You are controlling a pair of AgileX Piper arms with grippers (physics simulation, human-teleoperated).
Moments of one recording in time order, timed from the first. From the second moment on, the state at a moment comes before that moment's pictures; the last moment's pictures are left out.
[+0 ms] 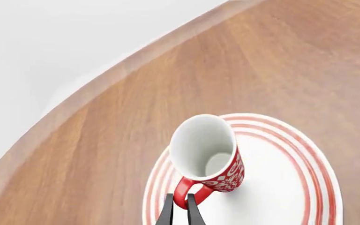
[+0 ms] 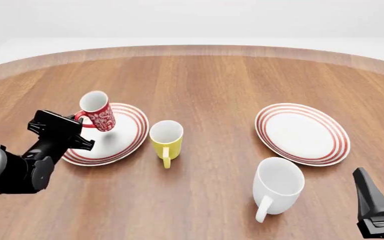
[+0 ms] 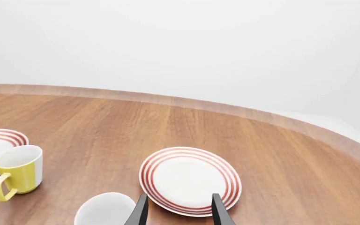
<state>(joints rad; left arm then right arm) 0.02 1.80 -0.54 -0.94 0.45 0.04 0.00 0.00 -0.02 -0.10</state>
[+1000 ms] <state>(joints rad) 0.03 1.86 -0.55 -0.94 0.42 0.04 0.00 0.00 -0.02 -0.10</state>
